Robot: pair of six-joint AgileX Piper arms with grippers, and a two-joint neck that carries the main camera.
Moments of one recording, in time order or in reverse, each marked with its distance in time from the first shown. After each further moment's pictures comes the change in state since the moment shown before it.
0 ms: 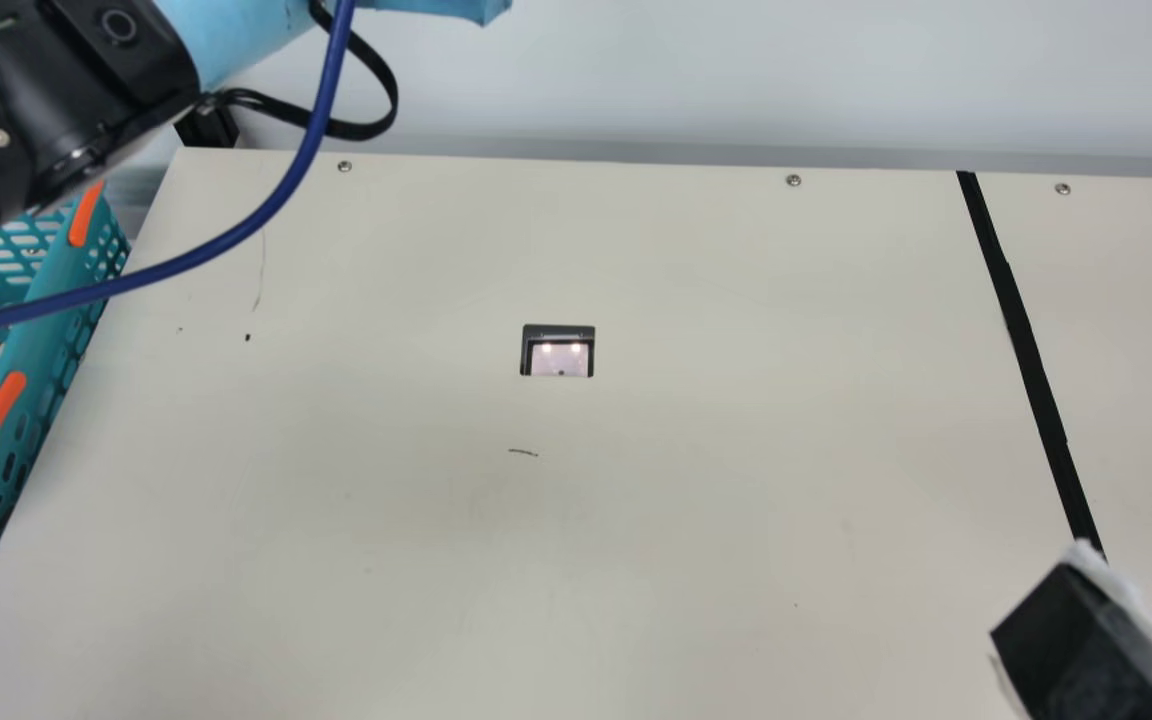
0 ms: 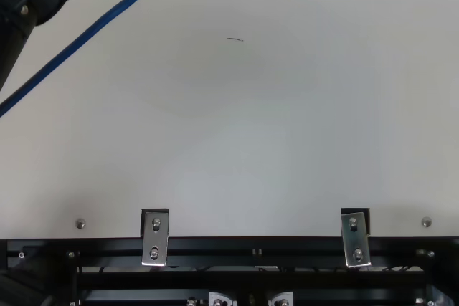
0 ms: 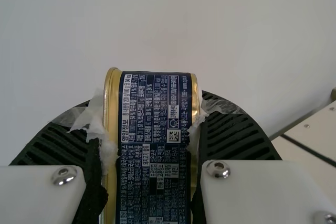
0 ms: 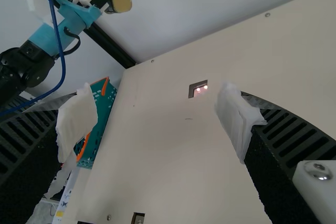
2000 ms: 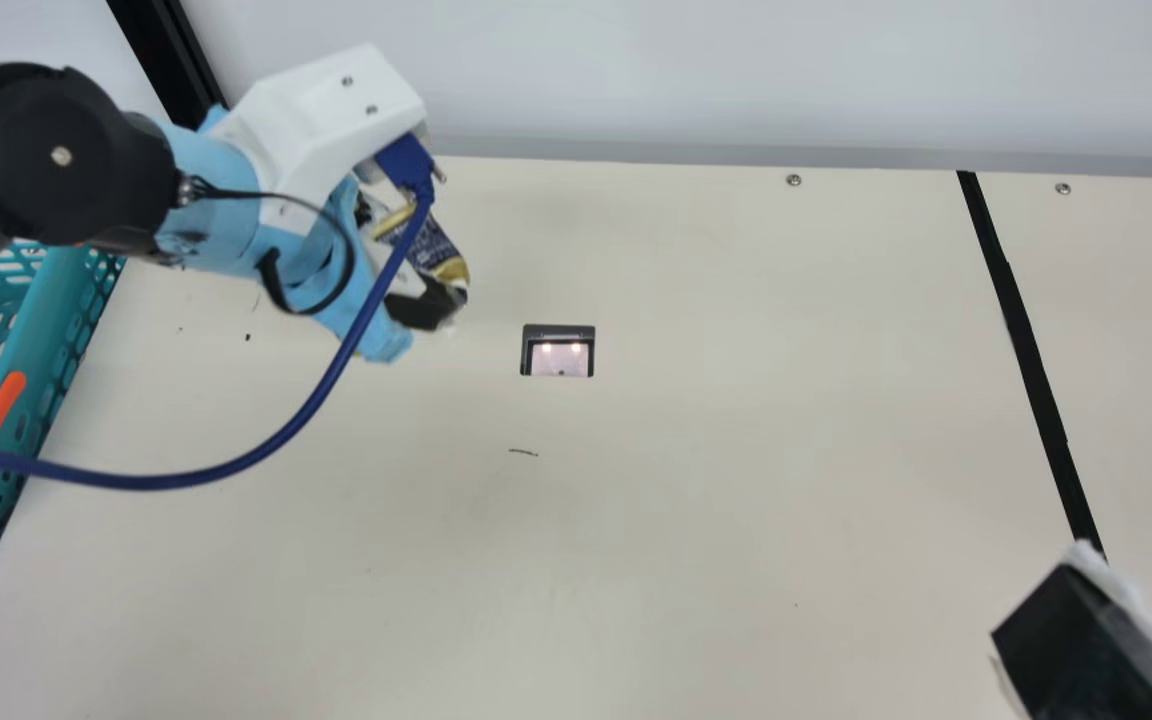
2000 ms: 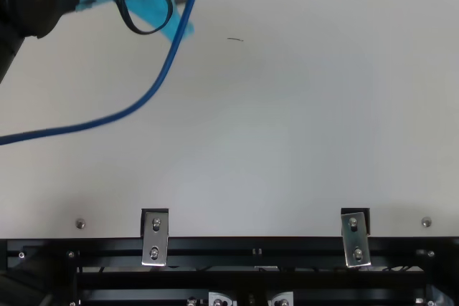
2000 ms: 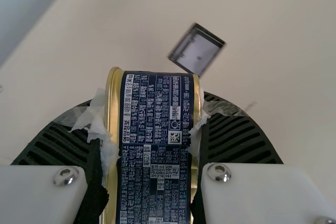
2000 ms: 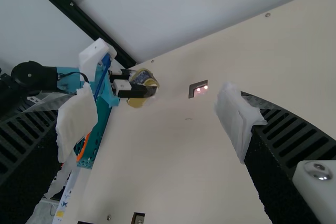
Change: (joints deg) left arm 2.0 -1.8 6.8 -70.4 52.5 90.6; right arm 0.0 0.0 0.0 0.0 0.0 0.0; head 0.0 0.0
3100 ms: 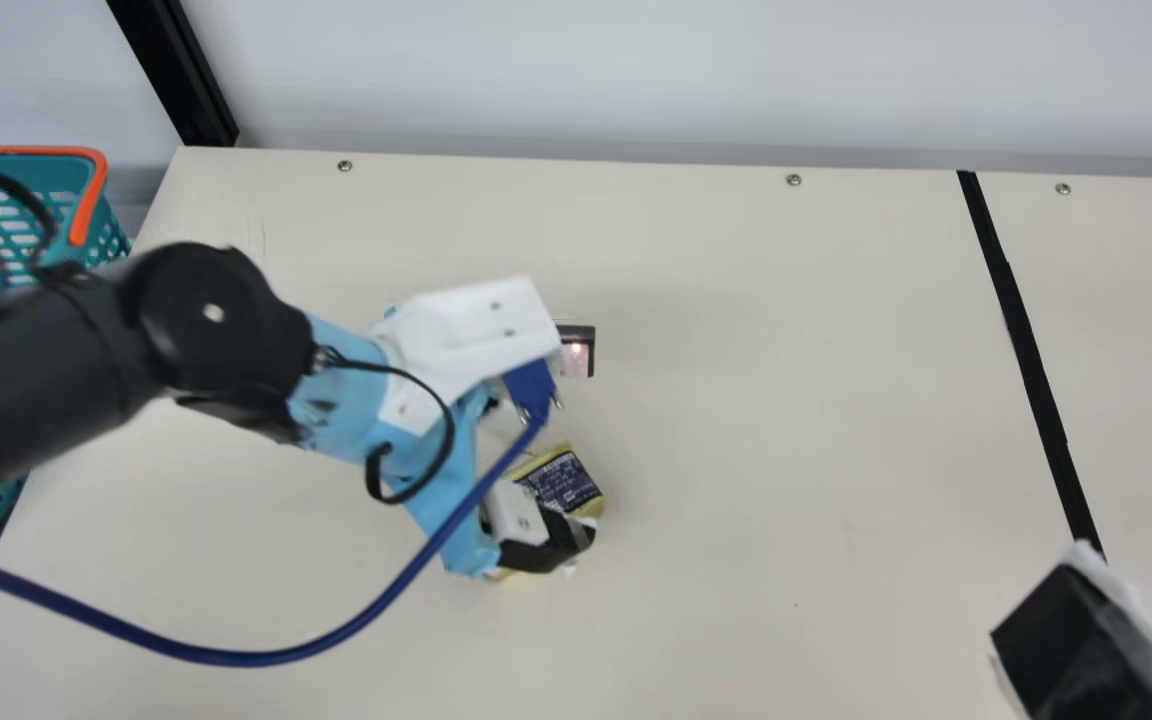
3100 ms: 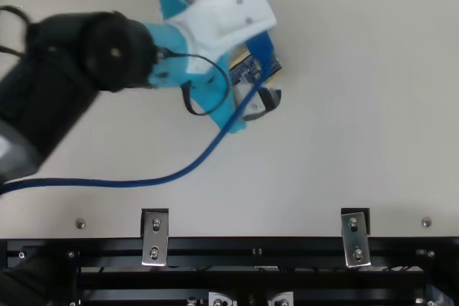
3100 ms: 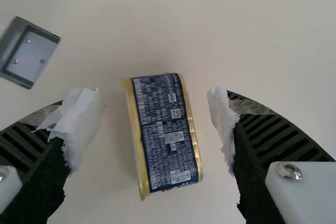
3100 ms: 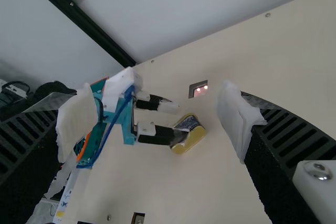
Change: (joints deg) left arm -6.9 -0.5 10.7 -20.3 1.3 12.5; right arm 0.0 0.0 0.0 0.0 0.0 0.0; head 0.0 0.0
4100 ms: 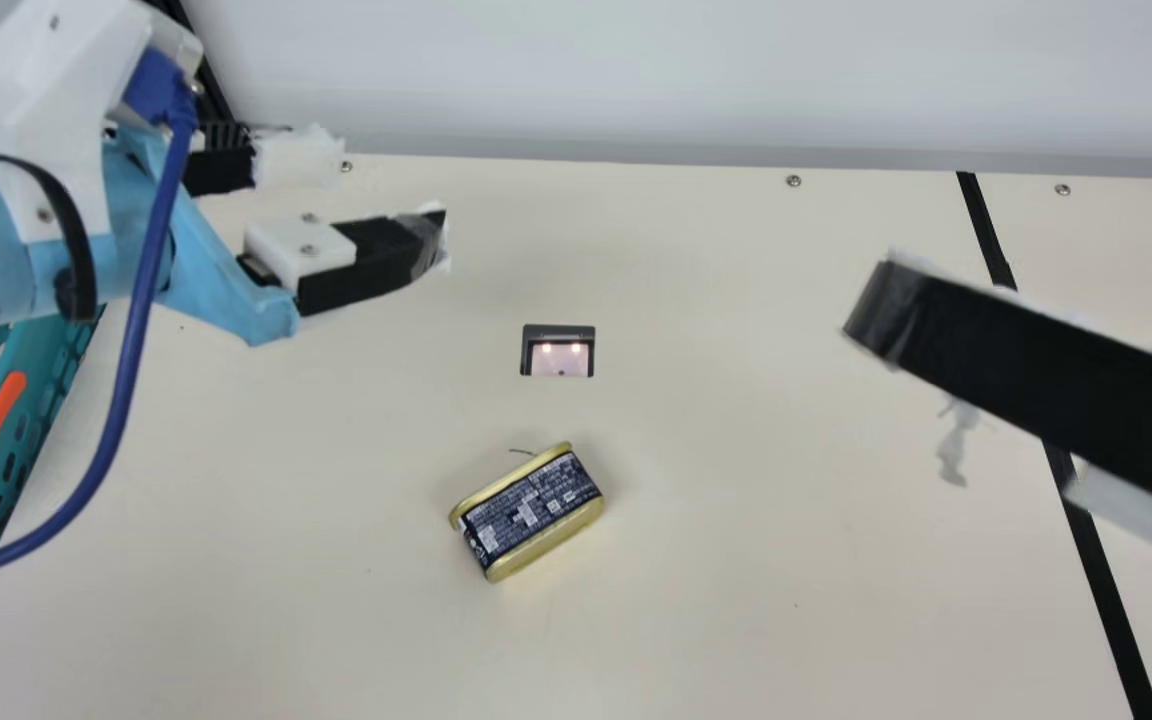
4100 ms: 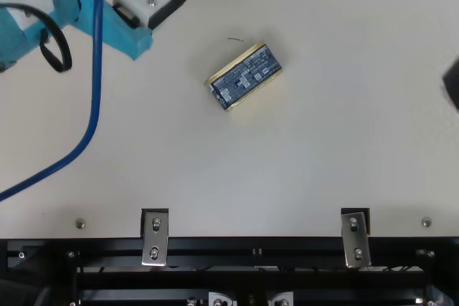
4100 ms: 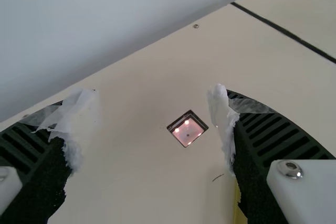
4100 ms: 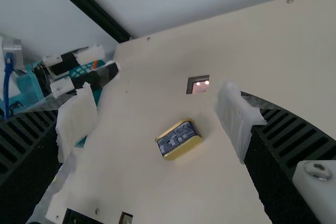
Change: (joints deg) left arm 16.9 -17.4 5.5 -17.6 -14.0 9.0; right arm 8.4 24.5 -5.5 -0.1 -7.9 -8.3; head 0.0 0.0
